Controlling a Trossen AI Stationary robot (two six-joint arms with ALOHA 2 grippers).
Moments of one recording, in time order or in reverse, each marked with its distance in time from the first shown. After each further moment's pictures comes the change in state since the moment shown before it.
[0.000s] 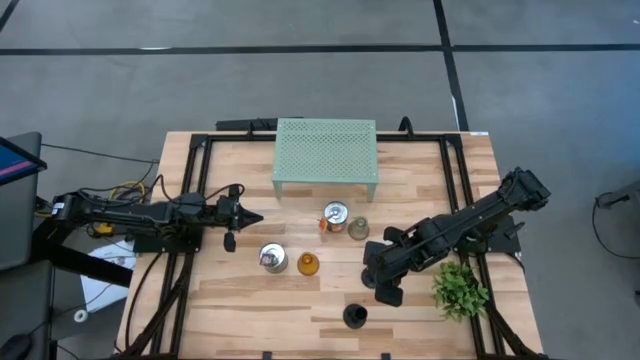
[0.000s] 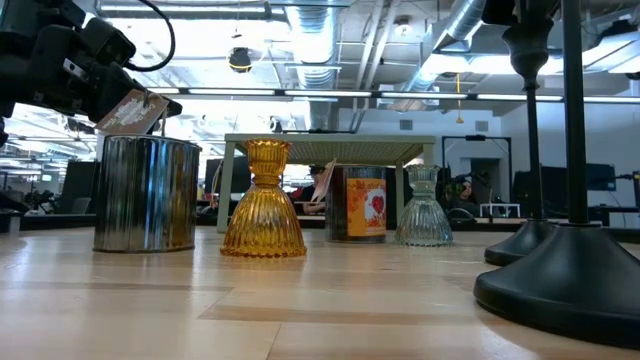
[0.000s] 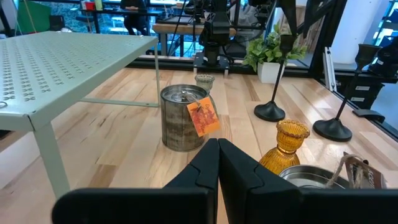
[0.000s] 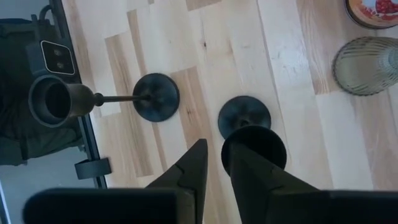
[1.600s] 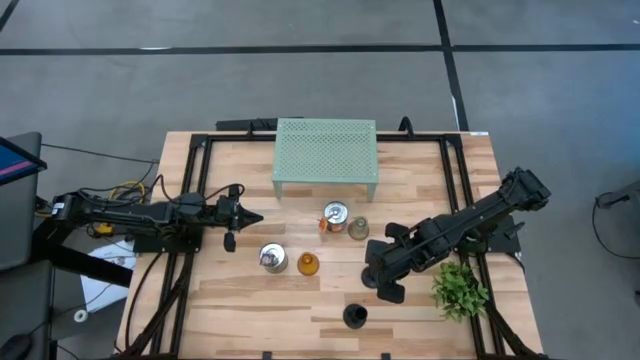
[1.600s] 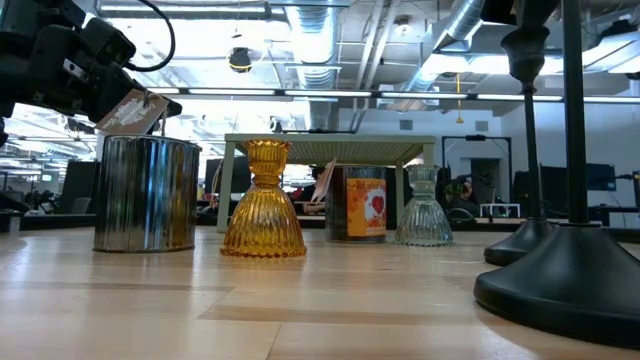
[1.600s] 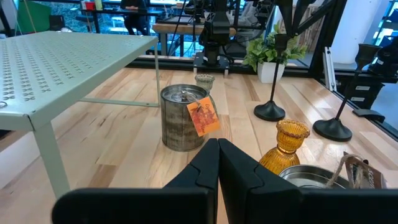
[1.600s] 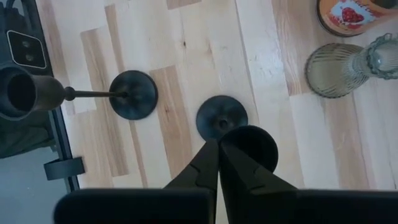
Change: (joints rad) left arm 0.000 0.000 0.000 0.000 0.000 0.000; right arm 0.000 -0.001 0.002 -0.056 0.069 -0.040
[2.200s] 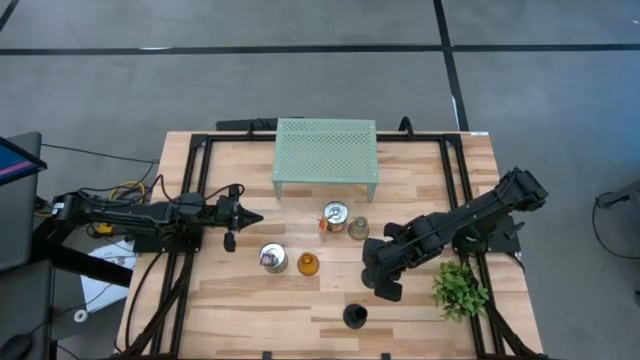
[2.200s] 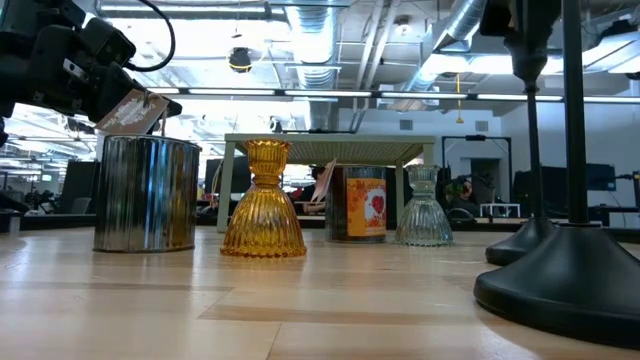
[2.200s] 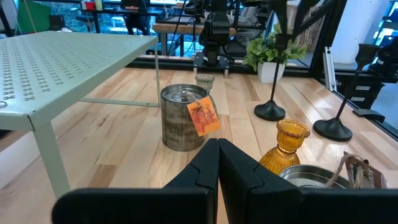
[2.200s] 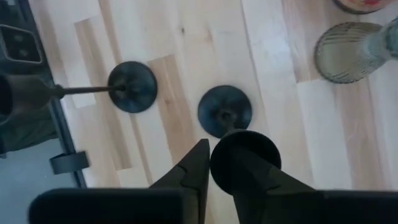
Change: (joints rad) left arm 0.000 0.000 0.000 0.000 0.000 0.000; right arm -0.030 0.025 -0.006 -0.001 -0.076 0.007
